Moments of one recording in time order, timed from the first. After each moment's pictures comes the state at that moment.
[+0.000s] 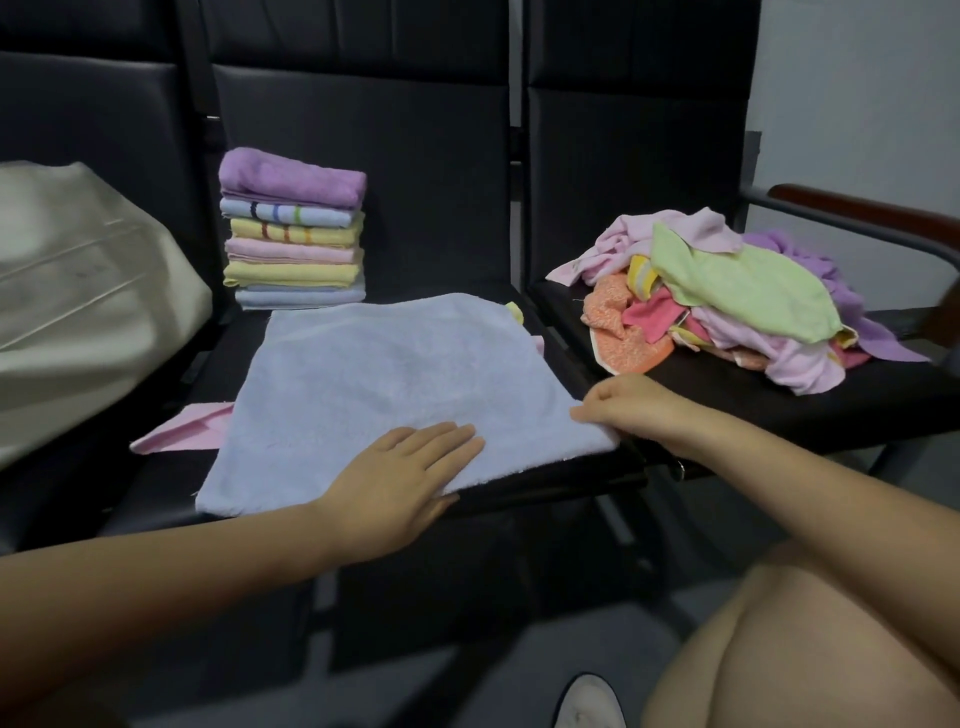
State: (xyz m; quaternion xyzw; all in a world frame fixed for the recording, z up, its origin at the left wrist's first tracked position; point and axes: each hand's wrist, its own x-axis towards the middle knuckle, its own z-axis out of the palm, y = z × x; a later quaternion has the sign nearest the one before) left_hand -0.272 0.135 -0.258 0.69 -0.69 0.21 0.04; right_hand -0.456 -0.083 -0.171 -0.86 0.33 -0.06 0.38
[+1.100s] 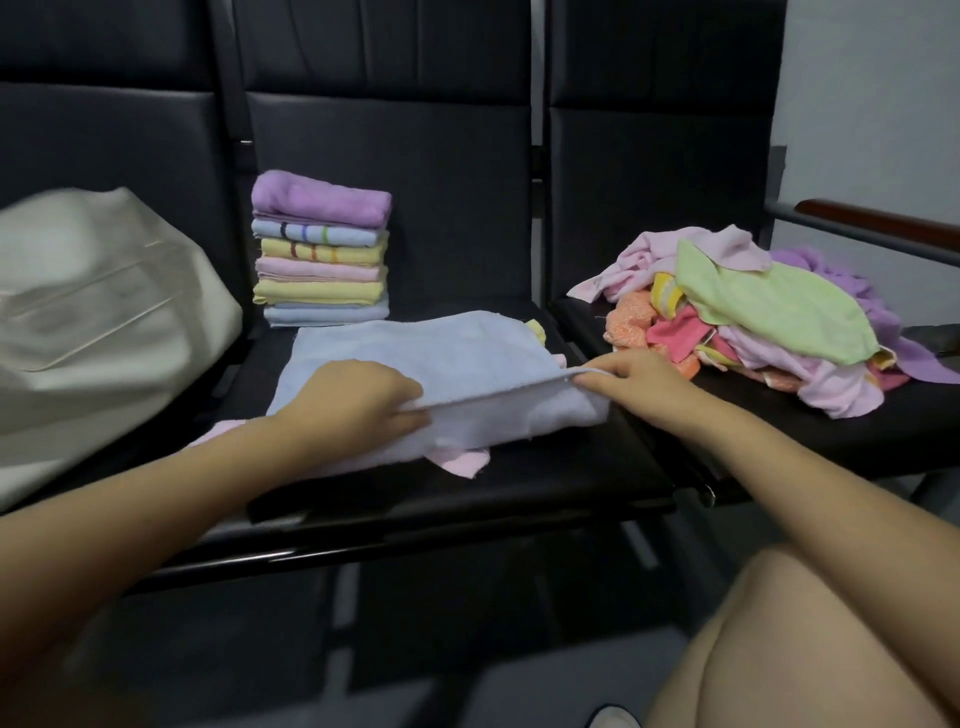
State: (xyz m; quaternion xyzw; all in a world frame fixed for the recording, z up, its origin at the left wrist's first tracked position) left_hand -0.211 0.134 -0.172 0.76 -0.62 0.20 0.06; right_hand -0.427 -0.096 -0.158 -0.90 0.20 -0.18 0.34
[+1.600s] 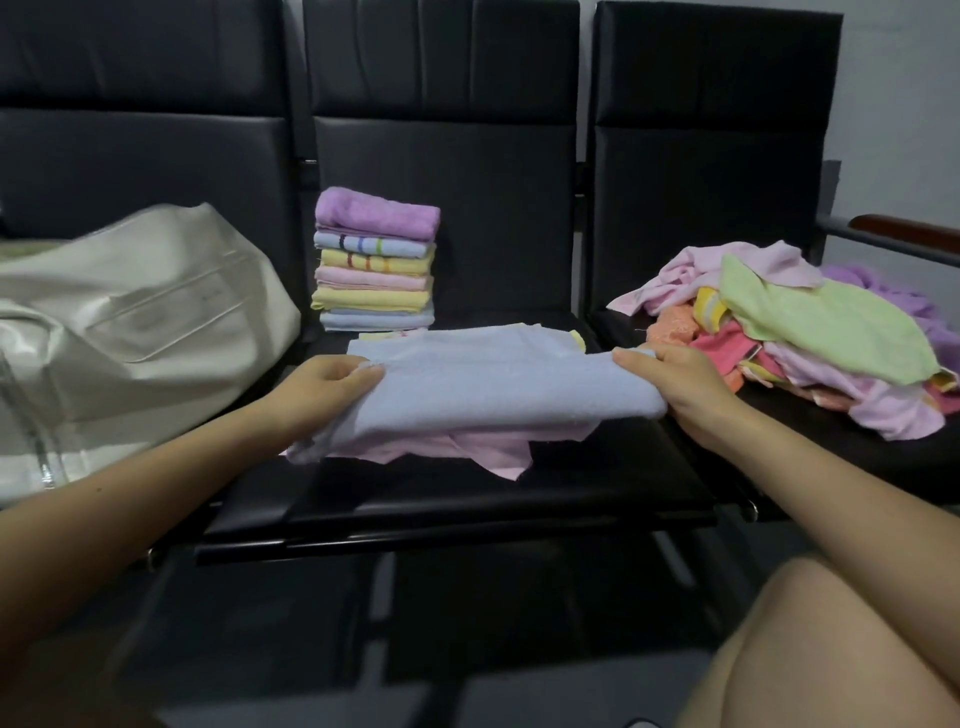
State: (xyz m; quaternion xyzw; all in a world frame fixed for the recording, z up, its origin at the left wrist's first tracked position) left_hand -0.172 0.198 -0.169 0.79 -0.40 -0.12 0.46; right_hand -0.414 -0.082 -0.152 -0.76 0.25 -0.30 0.51
